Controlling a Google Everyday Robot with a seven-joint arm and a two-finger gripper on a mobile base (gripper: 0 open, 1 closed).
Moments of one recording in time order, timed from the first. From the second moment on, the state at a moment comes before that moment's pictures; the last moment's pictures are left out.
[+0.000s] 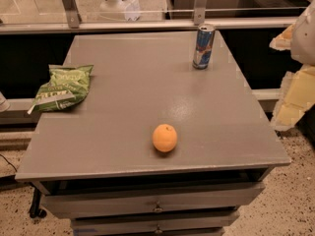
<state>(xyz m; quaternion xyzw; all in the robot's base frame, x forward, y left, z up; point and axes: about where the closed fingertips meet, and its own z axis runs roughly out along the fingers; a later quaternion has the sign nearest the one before) 0.438 -0.216 0.977 -0.60 0.78 -0.04 0.16</state>
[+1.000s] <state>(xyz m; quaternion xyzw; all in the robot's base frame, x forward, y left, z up) 0.495 -0.216 0.966 -0.57 0.78 -0.01 0.26</state>
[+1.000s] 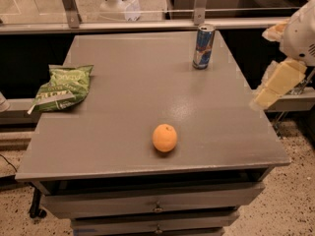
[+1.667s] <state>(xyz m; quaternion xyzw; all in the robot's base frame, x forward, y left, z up) 0.592 -0.221 0.952 -0.49 0.78 0.02 0.40</state>
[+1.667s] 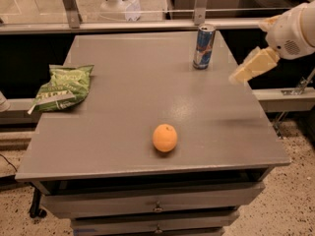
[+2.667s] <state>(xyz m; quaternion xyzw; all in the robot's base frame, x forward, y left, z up) 0.712 -0.210 0.902 -0.37 0.76 0.13 0.51</state>
